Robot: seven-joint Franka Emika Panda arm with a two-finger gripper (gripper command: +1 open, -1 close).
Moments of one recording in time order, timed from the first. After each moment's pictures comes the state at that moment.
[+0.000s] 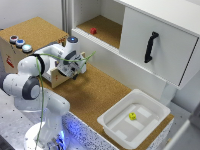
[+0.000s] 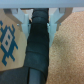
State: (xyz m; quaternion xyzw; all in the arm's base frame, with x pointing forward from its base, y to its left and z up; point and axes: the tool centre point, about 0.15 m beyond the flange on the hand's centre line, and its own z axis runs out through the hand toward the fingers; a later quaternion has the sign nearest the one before) arm 0.321 0.134 0.315 -0.99 -0.02 -0.10 0.08
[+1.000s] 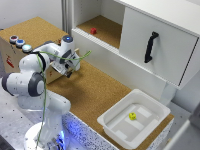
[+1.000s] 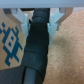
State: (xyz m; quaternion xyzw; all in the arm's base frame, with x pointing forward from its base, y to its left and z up) arm 0.319 0.232 0.313 -0.98 -0.04 -0.11 0.14
